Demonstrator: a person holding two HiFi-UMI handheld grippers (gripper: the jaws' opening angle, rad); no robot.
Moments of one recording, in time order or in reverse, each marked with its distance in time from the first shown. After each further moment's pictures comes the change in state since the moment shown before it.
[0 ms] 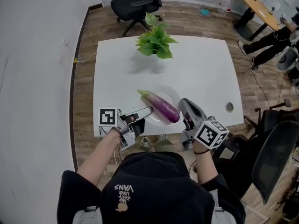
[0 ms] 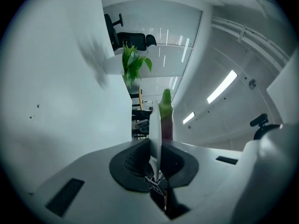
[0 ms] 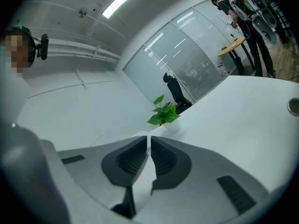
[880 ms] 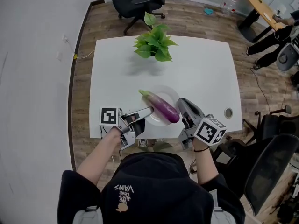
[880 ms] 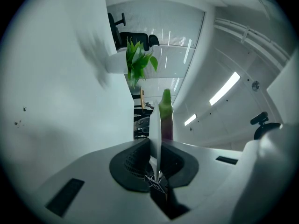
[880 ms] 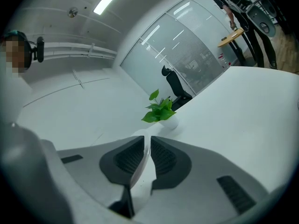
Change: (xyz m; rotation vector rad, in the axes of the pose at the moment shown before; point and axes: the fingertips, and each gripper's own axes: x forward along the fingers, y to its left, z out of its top) left arm 0.028 0.023 0.018 -0.010 -0.011 0.015; right arm 0.026 -0.039 0.007 0.043 0.080 0.024
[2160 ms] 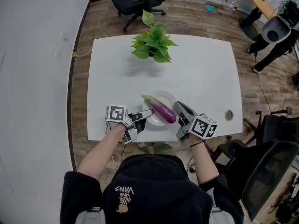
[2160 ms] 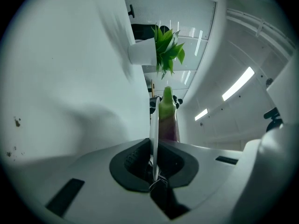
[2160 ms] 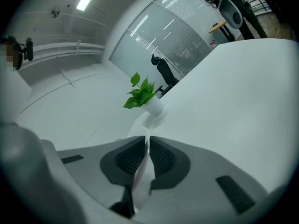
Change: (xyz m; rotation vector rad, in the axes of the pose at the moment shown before) left arm 0.014 0.096 0.003 -0.003 0.089 0.134; right arm 0.030 -0.074 -0.052 0.099 0.100 -0.026
